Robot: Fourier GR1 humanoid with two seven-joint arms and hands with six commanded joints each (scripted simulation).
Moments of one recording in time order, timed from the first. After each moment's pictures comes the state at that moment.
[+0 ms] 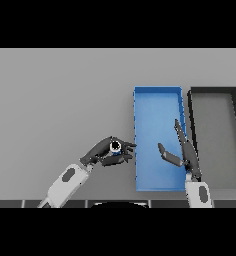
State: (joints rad) left arm -0.25 0.15 -0.59 -1.55 0.14 -0.13 -0.14; right arm 0.13 -0.15 0.08 -1.72 0.13 0.09 -0.10
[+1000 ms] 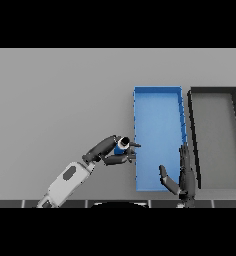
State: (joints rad) left arm -0.29 0.15 -0.60 -1.59 0.13 -0.16 -0.02; right arm 0.57 0.07 0.21 -2.04 0.15 -0.05 -0.23
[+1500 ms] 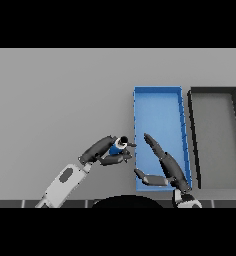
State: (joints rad) left arm -0.29 0.15 -0.60 -1.59 0.12 -0.18 -0.02; right arm 0.33 -0.10 0.34 -2.20 0.11 0.20 0.18
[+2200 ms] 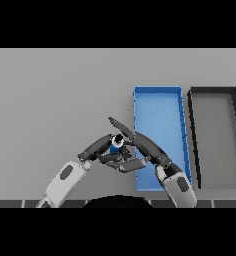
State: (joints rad) left arm -0.31 0.14 -0.57 -1.55 0.14 -0.23 -0.04; right arm -0.20 -0.07 0.38 -2.09 0.02 0.30 0.46
